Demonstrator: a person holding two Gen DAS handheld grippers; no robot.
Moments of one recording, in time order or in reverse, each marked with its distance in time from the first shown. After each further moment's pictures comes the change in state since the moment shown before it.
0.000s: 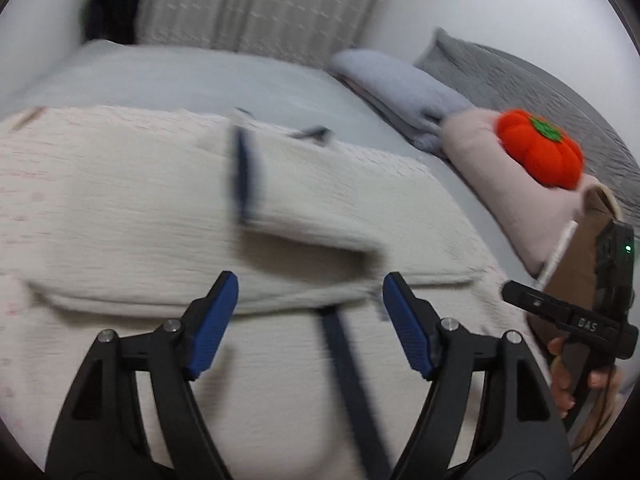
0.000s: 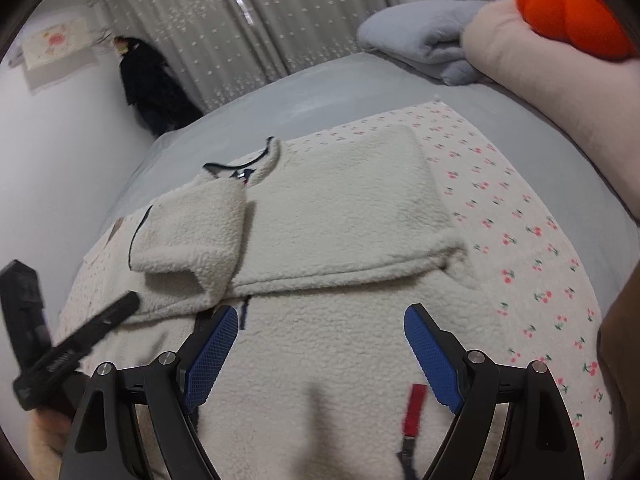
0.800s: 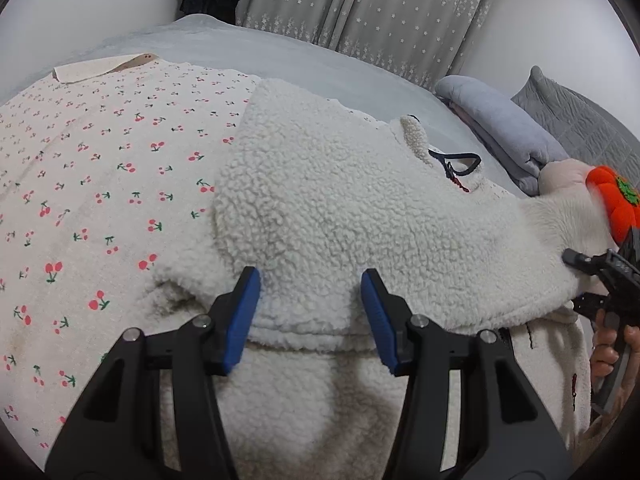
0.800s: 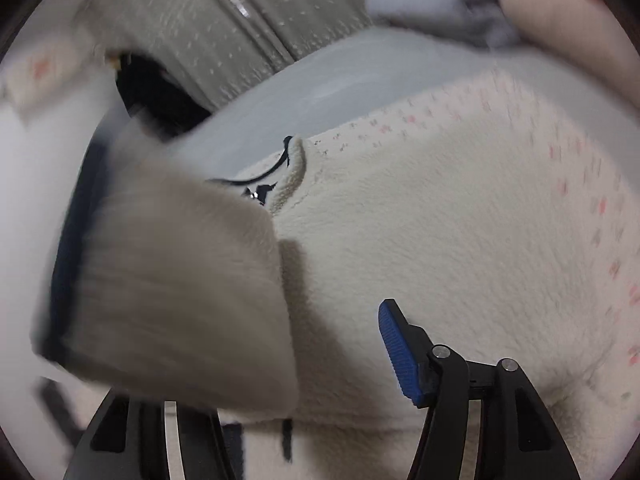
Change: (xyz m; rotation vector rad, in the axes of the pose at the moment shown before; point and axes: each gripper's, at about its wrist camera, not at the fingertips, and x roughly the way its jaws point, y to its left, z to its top) left arm 0.031 0.124 -0.018 -0.185 -0.003 0.203; right arm 0.119 -0.012 0.061 0.215 0.072 0.235
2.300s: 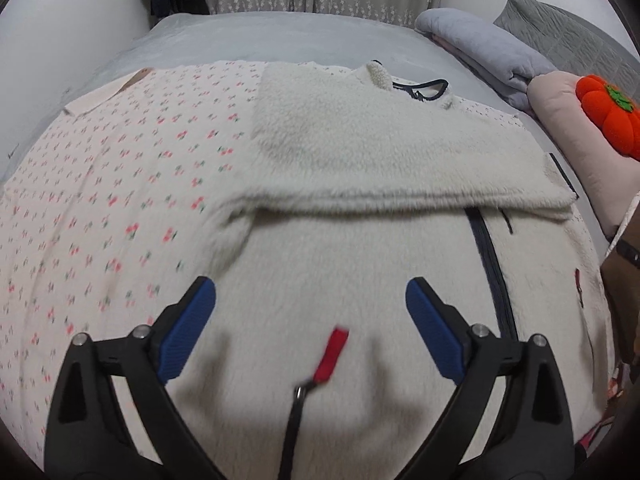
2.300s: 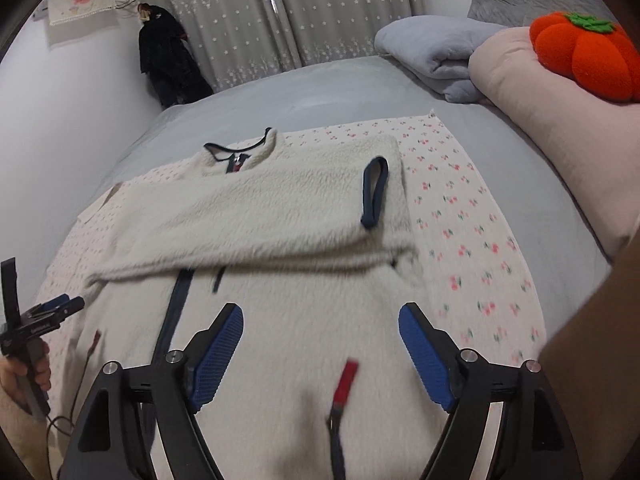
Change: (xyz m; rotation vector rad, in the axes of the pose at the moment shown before) left arm -0.086 -0.028 -0.030 0.197 0.170 0.109; right arm -0.154 0.003 -0.084 -0.330 -0.033 -0.287
